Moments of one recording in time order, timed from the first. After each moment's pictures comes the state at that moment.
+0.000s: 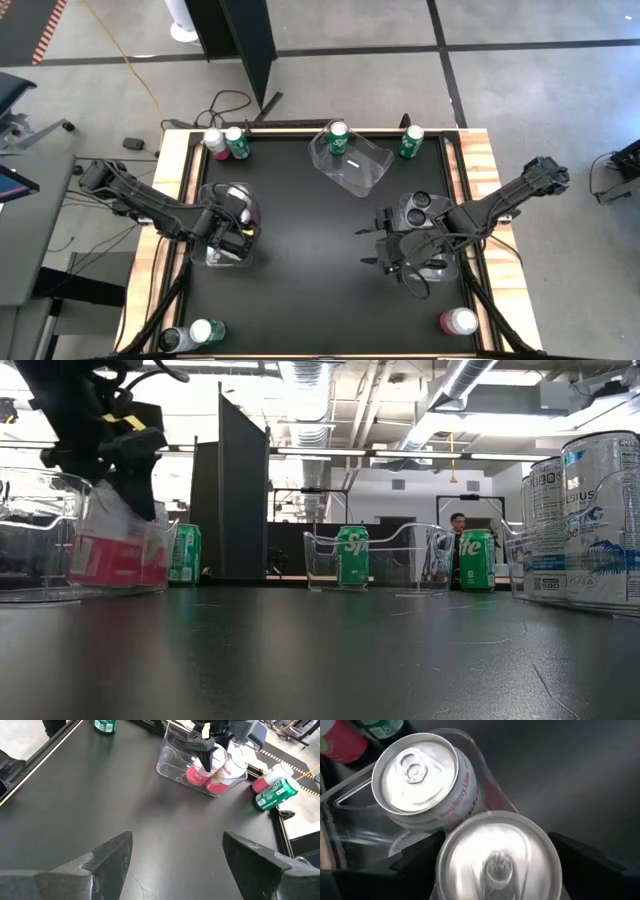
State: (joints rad) left arm -0.36 1.25 0.81 -1.04 -0.69 -1.34; right arm 0.49 1.30 1.14 -0.49 0.47 -0.12
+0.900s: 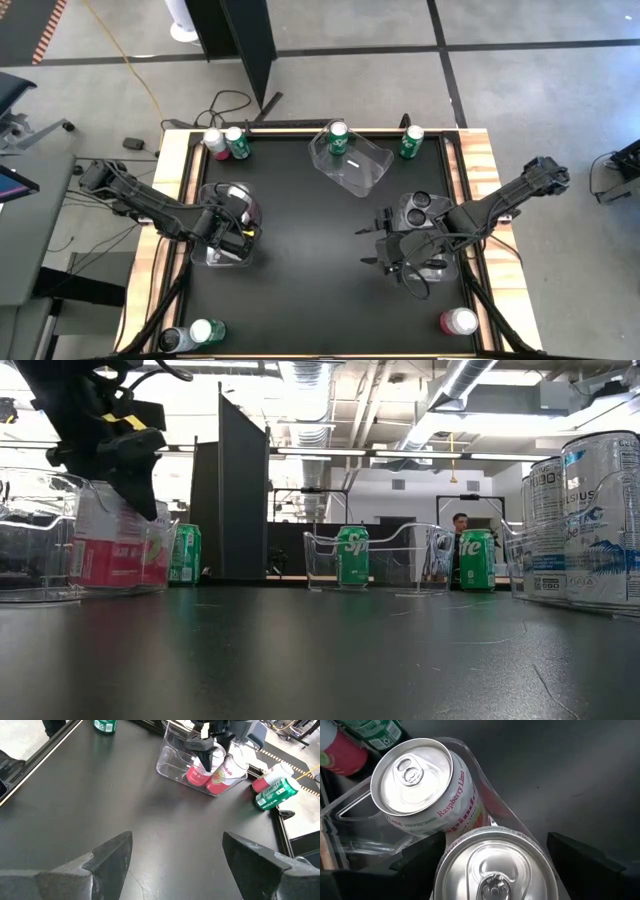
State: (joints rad) left arm -0.36 1.25 0.81 -1.04 -0.71 -1.28; right arm 0.49 1.30 1.14 -0.49 0.47 -0.11
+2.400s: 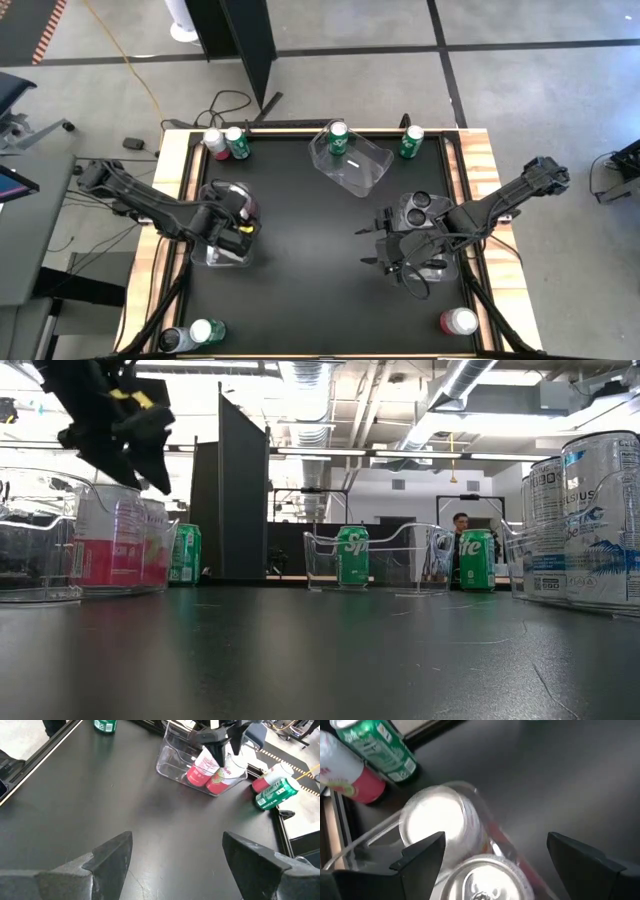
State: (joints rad) left arm -0.36 1.22 0.87 -1.10 -0.82 -1.27; right arm 0.49 1.30 1.14 -0.49 0.47 -0.11
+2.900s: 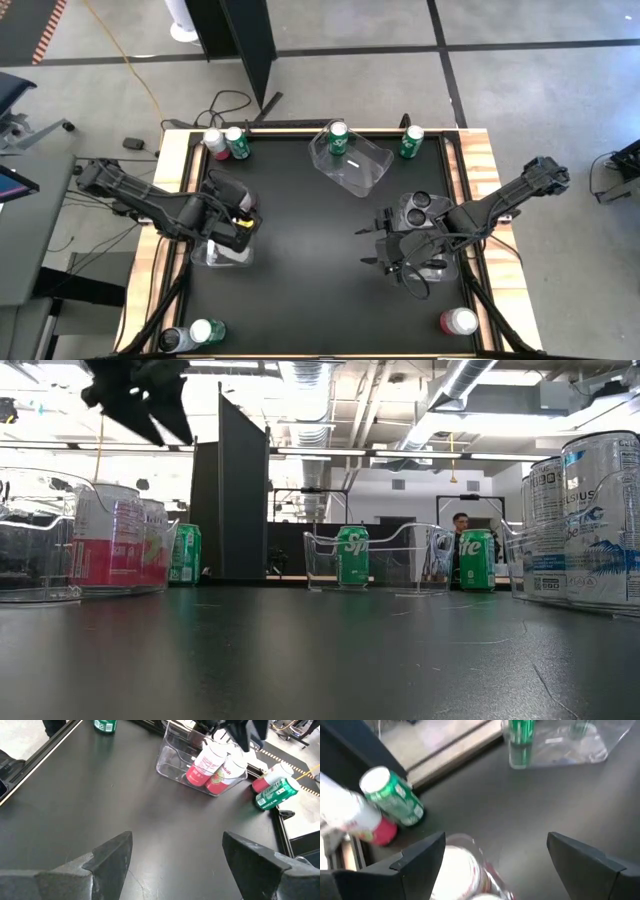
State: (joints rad) left arm -0.36 1.21 1.07 -1.20 -0.95 -1.14; right arm 0.49 1.30 1.14 -0.49 0.47 -0.11
